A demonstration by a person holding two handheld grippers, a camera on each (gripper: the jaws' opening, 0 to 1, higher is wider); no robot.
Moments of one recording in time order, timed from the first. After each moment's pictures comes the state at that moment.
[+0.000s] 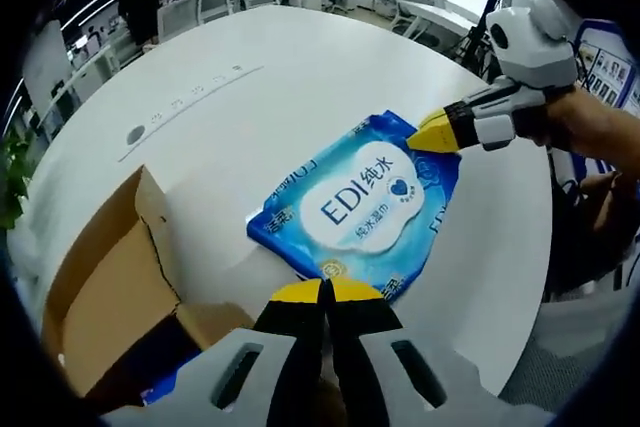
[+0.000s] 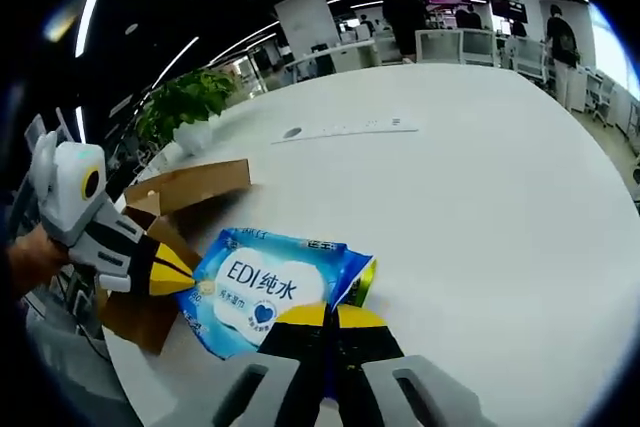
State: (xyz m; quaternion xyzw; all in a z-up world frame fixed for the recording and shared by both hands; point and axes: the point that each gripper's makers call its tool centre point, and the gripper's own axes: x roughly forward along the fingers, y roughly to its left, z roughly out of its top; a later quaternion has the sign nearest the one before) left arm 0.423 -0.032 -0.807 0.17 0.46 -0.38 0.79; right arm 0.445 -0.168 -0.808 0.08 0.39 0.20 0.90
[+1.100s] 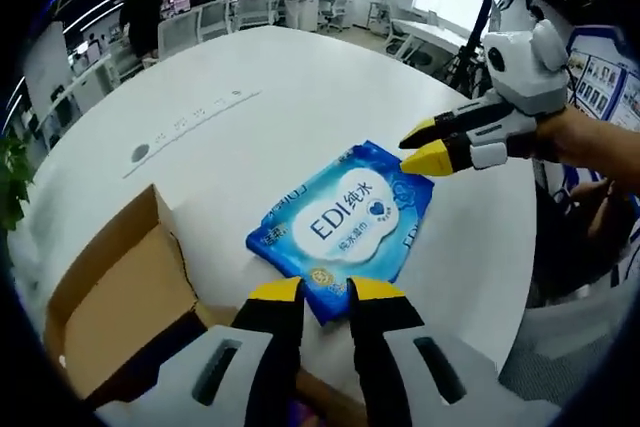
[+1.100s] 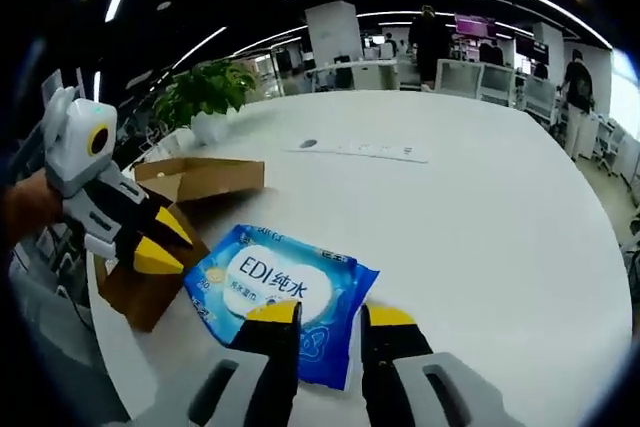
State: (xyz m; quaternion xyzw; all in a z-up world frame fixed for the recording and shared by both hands) left arm 0.417 -0.032 -0.772 0.14 0.42 -0.41 0.80; right arm 0.436 -0.168 -0.779 0.00 0.35 0.23 0.91
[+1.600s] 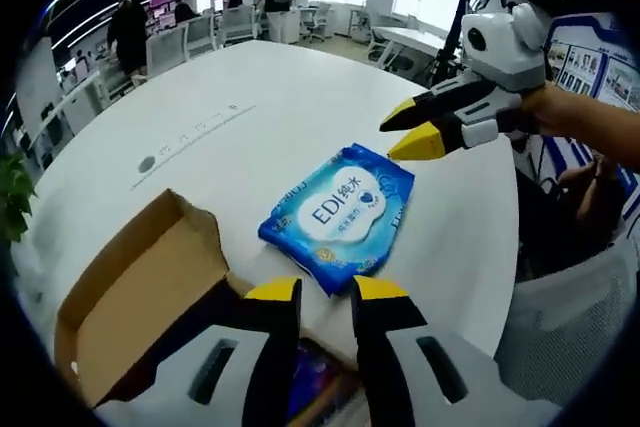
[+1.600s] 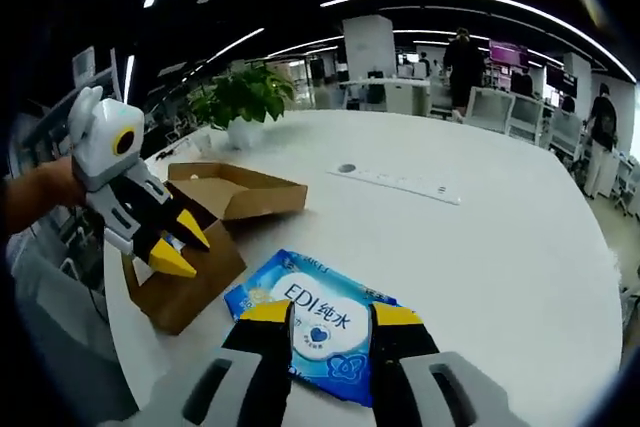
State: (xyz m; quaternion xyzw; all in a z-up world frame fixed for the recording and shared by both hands) left arm 0.407 0.001 -0.755 0.15 0.40 -0.43 0.80; right arm 0.435 -0.130 -0.738 -0.03 0.31 0.29 0.90
